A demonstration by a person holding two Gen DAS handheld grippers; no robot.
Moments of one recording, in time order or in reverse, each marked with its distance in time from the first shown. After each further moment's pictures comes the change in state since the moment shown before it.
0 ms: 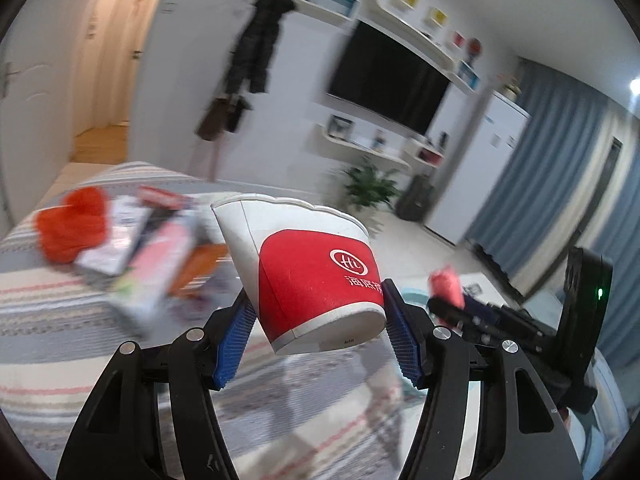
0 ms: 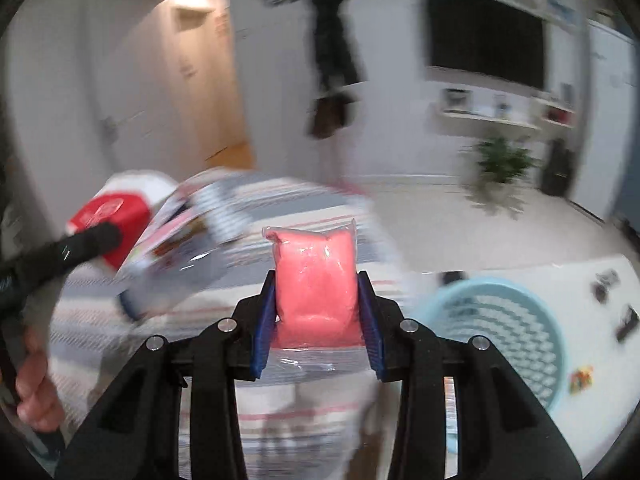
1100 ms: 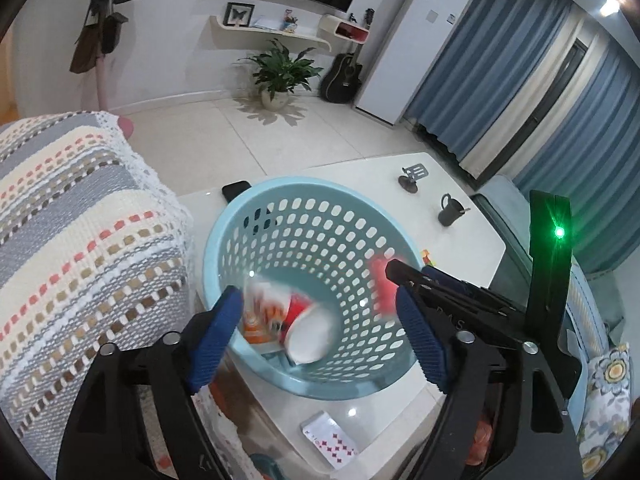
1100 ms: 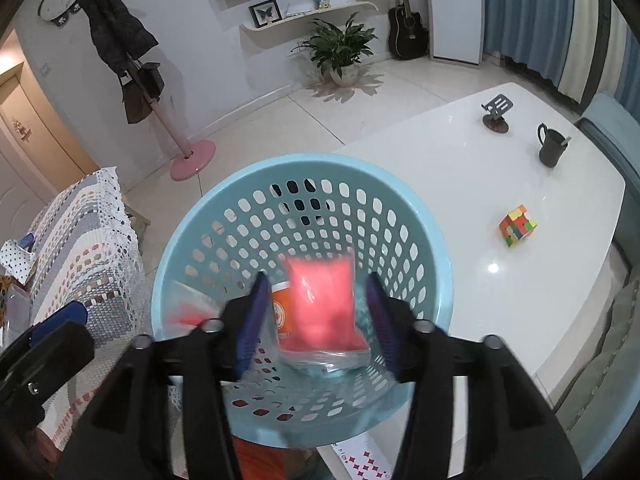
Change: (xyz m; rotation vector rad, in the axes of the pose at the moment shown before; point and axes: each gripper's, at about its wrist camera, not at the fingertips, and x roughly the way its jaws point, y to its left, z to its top) left arm 0.211 -0.147 -0.072 0.158 0.408 -0.206; right arm 0.049 -0.211 -0.089 0.479 0.258 -0.330
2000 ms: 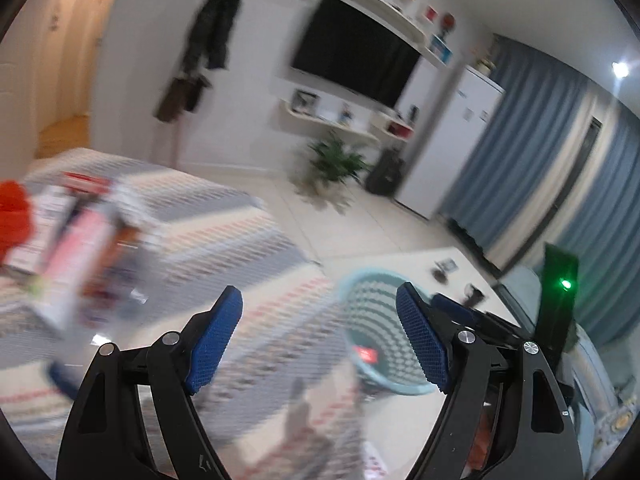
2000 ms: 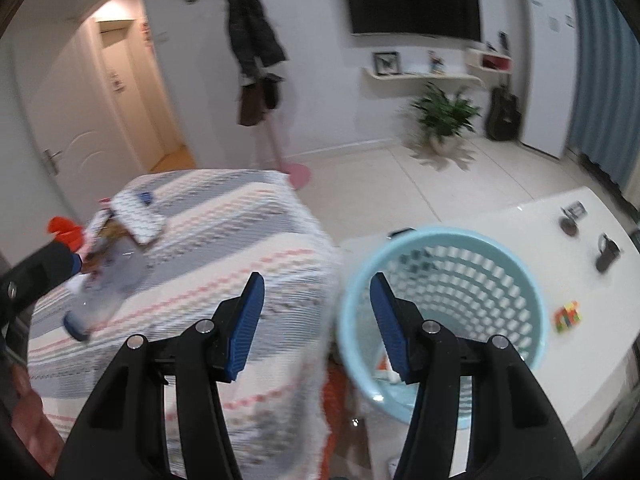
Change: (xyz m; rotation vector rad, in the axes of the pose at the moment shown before) left arm -0.201 0.092 -0.029 -0.129 -0.348 0.146; right arm -0.088 0.174 -0.029 -0.328 -0.176 0.223
